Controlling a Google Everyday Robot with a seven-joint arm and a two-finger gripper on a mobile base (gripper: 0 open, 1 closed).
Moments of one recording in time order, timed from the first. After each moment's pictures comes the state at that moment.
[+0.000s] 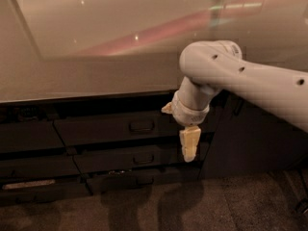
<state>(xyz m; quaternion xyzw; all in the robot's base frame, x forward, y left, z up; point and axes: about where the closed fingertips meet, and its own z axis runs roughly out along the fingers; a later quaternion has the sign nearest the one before) 0.508 -0.078 0.729 -0.81 0.58 0.06 0.10</state>
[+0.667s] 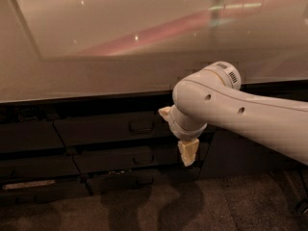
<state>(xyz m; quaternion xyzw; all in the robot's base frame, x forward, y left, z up) 0.505 -0.075 0.724 -0.83 0.54 -0.09 0.14</state>
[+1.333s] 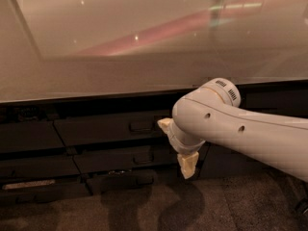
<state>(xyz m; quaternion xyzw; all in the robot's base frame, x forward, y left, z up) 0.479 -0.072 0.702 -0.83 0.53 -0.08 0.14</state>
